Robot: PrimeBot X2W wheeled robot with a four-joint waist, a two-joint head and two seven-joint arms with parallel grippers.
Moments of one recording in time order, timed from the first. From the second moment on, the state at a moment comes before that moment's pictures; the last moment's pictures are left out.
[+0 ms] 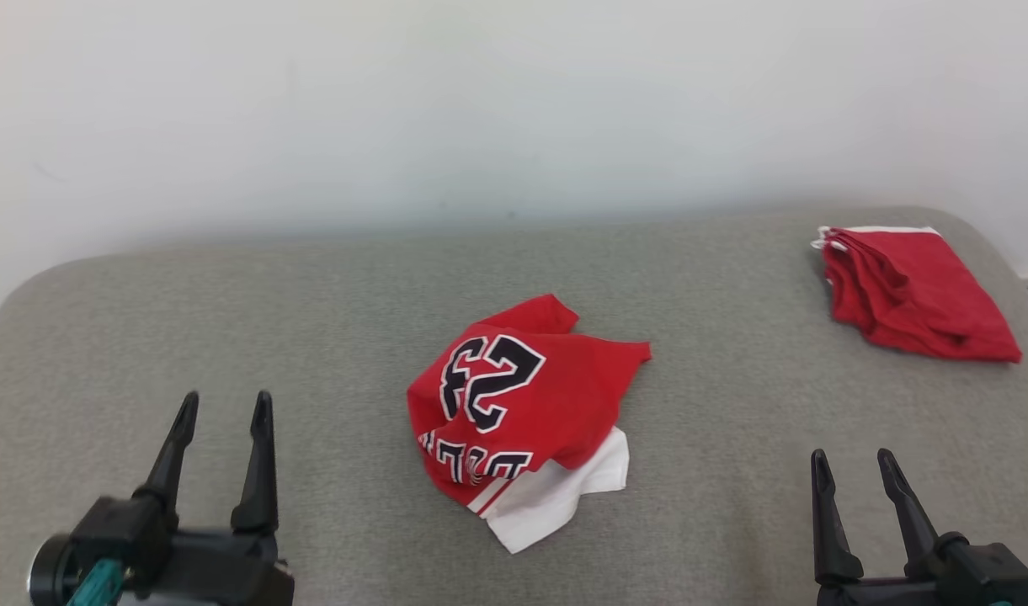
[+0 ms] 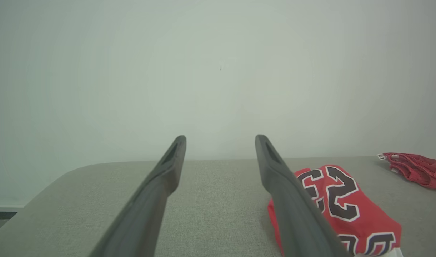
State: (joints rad) left arm -0.17 0.33 -0.26 0.12 -0.46 0.07 -0.26; right arm 0.05 -0.05 -0.04 0.13 0.16 0.13 -0.25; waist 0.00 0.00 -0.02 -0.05
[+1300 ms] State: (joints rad) left arm 0.07 0.22 -0.06 0.09 -0.32 -0.06 -0.26; right arm 0.08 -0.05 -0.03 0.15 0.17 0.13 -0.24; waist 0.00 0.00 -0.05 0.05
